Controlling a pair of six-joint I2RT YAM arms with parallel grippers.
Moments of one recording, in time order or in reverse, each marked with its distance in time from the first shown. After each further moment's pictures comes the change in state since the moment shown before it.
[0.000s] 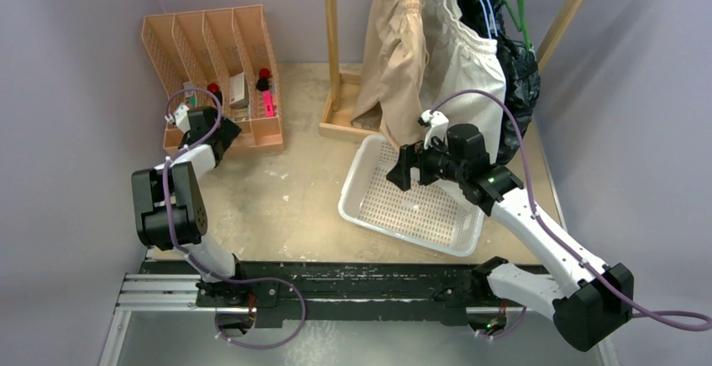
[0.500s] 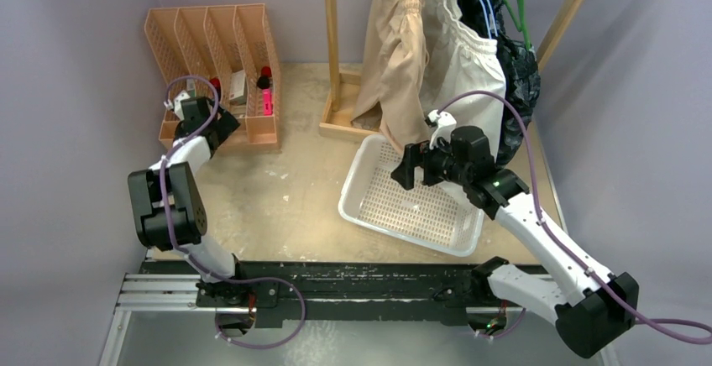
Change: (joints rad) left arm 0.016 0.032 0.138 -0.112 0.063 0.133; right arm 0.000 -0.045 0.000 -0.054 0.077 0.027
